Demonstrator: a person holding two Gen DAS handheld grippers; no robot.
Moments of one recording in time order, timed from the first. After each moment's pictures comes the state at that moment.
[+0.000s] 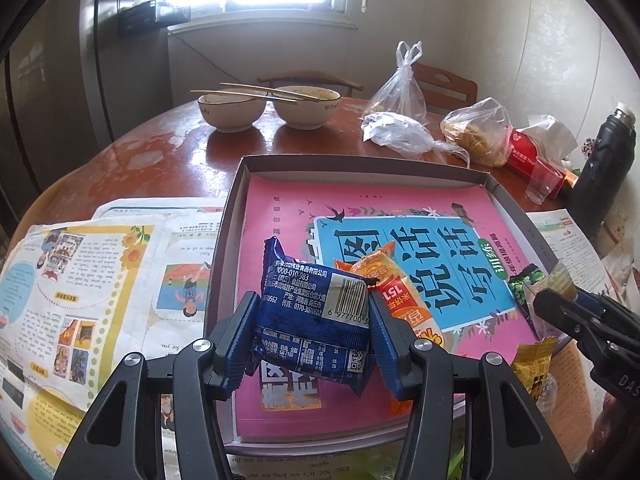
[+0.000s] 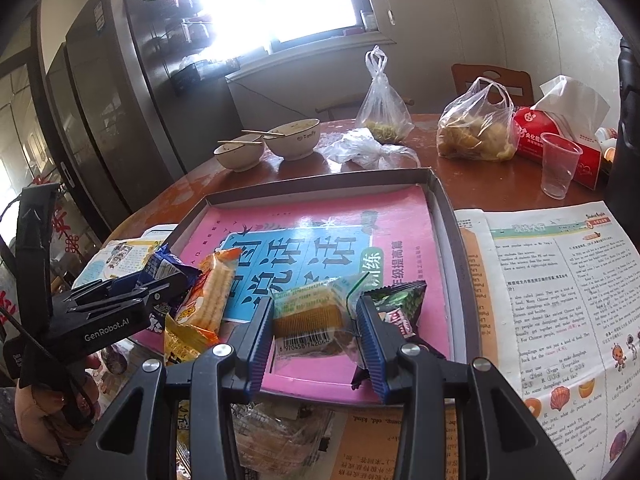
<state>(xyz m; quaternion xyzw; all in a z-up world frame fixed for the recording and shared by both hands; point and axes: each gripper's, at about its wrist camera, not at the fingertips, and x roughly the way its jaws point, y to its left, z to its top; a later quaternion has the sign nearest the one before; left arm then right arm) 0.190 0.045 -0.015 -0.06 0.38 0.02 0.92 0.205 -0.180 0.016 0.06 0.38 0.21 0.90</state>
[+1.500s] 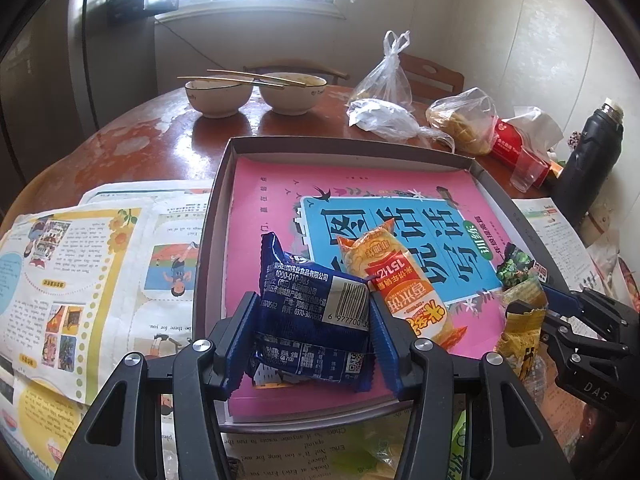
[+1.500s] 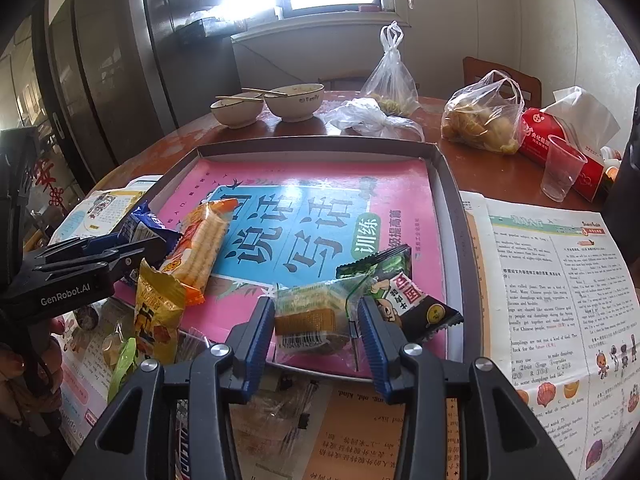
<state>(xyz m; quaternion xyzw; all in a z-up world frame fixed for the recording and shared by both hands) 0.183 0.044 -0.018 -0.07 0.40 -0.01 0.91 0.202 -0.171 0.002 -0.02 0.42 0.20 0.88</state>
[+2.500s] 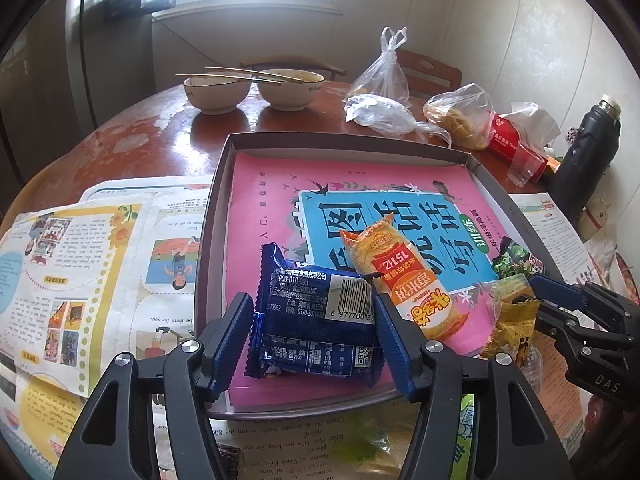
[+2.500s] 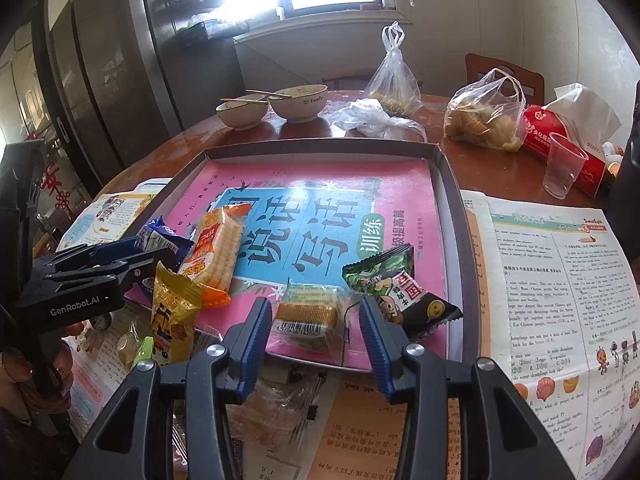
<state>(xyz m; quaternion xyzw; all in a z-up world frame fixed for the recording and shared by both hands) 0.179 0.044 -0.015 -0.07 0.41 -0.01 0.91 0.199 -0.173 0.009 0.00 0.42 0.21 0.88</state>
